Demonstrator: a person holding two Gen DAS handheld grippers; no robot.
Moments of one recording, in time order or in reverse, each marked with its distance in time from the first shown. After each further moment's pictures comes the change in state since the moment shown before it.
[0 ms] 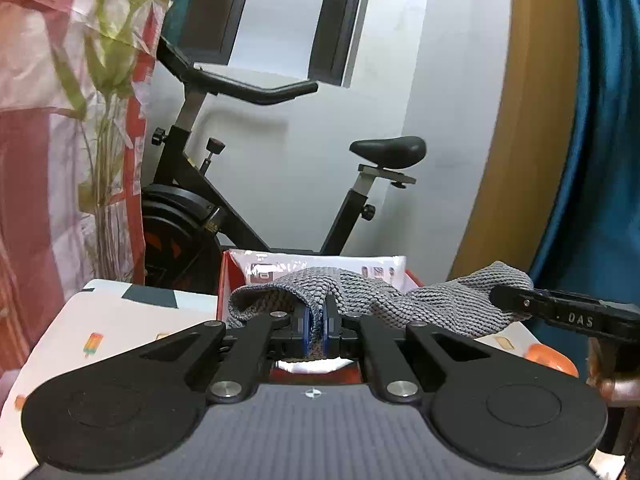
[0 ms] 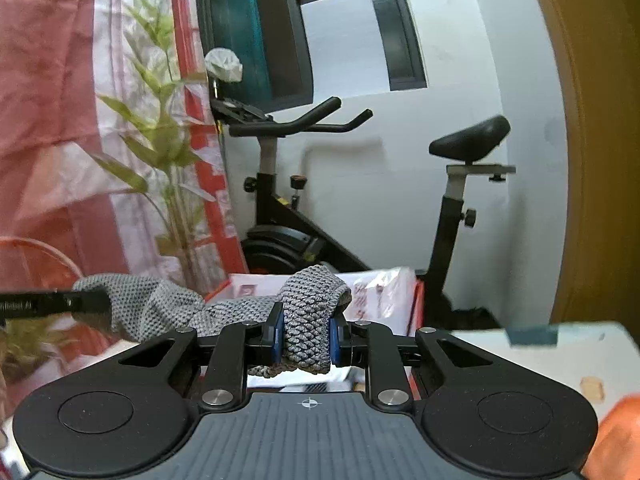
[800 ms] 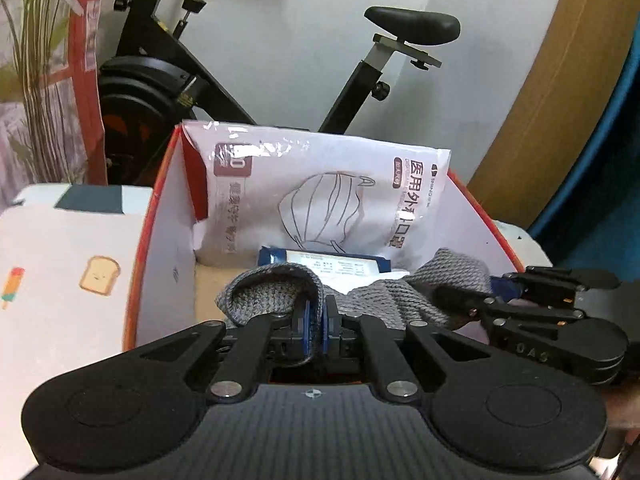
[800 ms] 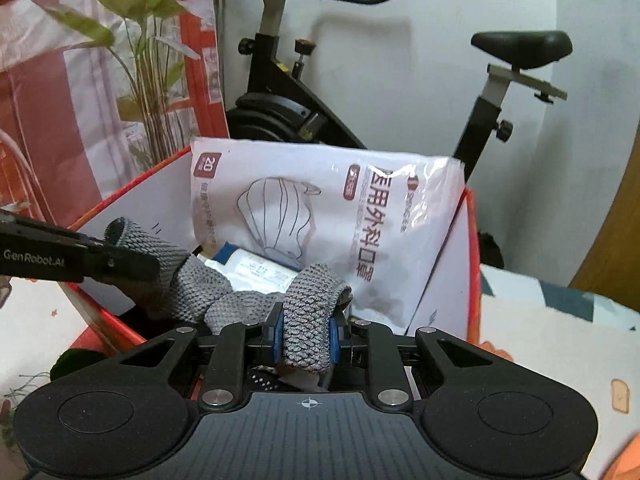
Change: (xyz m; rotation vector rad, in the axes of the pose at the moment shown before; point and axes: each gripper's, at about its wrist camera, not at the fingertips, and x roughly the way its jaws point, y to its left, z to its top) left arm 0.150 0.025 -0.018 -0.065 0.388 -0.058; right arm 0.145 0.008 -0.041 -0.117 0.380 -0.030
